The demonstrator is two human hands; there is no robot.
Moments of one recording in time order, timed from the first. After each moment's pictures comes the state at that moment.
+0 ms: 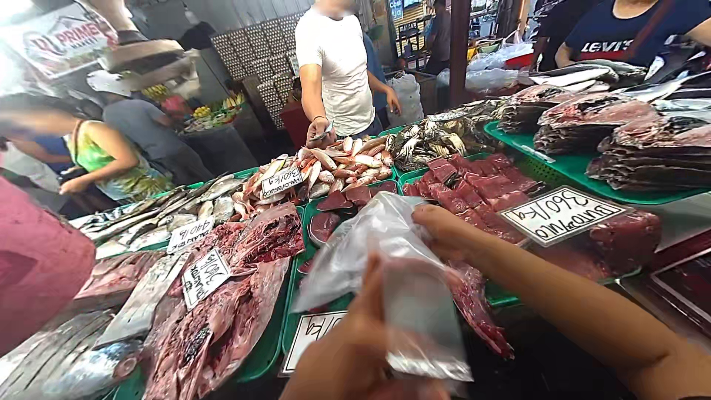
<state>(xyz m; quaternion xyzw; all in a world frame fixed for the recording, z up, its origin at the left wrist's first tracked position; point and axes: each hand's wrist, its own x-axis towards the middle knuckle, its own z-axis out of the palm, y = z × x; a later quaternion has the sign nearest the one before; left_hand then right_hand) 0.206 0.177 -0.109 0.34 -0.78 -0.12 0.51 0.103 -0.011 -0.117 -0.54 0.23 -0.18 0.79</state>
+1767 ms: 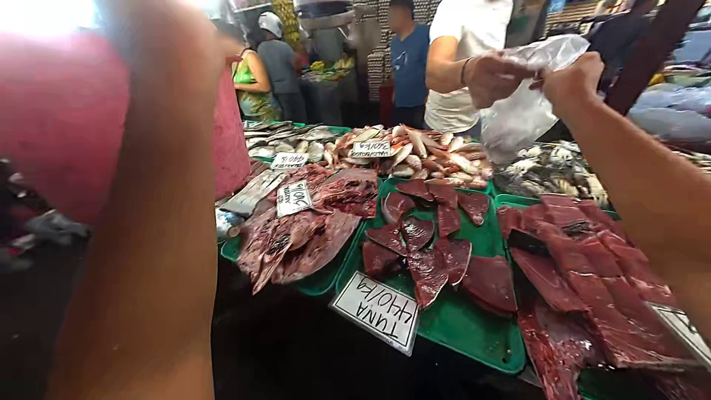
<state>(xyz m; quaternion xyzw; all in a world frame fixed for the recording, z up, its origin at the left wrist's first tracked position) 0.465 0.279 0.106 0.81 -0.15 0.57 0.08 0.276 -0.208 0.006 -0.77 0.32 -0.46 0.30</state>
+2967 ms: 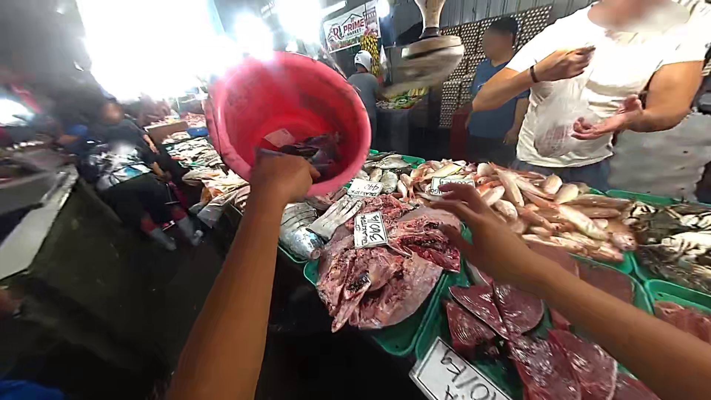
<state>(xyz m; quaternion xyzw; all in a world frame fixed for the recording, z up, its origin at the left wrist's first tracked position) 0.436 0.360 0.075 0.99 -0.09 0.07 -0.06 0.350 0.068 -0.070 -0.89 -0.22 -0.32 0.24</state>
